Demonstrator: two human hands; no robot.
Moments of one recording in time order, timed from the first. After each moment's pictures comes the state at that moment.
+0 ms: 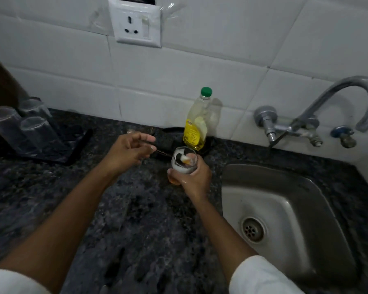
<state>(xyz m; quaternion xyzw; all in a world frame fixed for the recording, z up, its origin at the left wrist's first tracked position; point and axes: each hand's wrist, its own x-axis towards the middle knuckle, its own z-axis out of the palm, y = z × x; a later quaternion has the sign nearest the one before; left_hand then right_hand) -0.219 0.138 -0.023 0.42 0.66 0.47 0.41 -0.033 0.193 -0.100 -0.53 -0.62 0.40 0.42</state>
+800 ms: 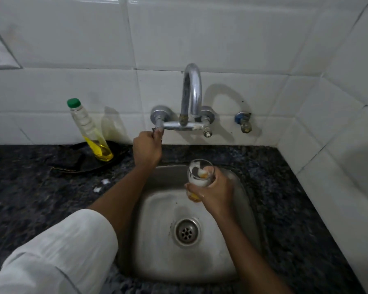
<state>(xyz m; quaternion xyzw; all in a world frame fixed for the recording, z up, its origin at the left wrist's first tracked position) 0.122 0.318 -0.020 0.43 0.76 0.46 0.18 0.310 0.265 -0.073 -0.60 -0.57 0.36 0.43</state>
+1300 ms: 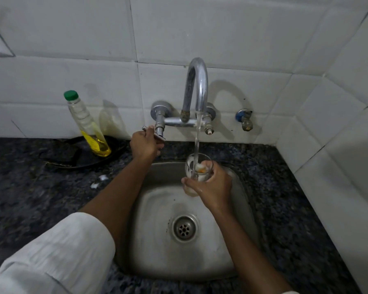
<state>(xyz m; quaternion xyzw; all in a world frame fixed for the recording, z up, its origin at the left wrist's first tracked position) 0.114 0.320 -0.025 0.27 0.69 0.58 0.35 0.298 0.264 -0.059 -0.61 -0.59 0.32 0.42</state>
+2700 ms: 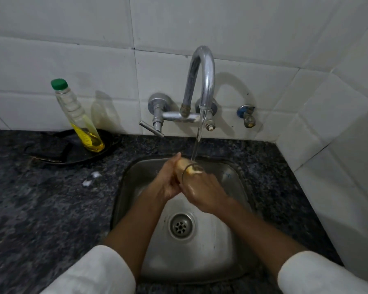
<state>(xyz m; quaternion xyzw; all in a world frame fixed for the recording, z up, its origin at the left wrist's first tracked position) 0.163 0.296 -0.101 0.07 0.39 0.52 0.76 0.287 0.289 -0.066 -0.45 -0.88 0.14 0.04</state>
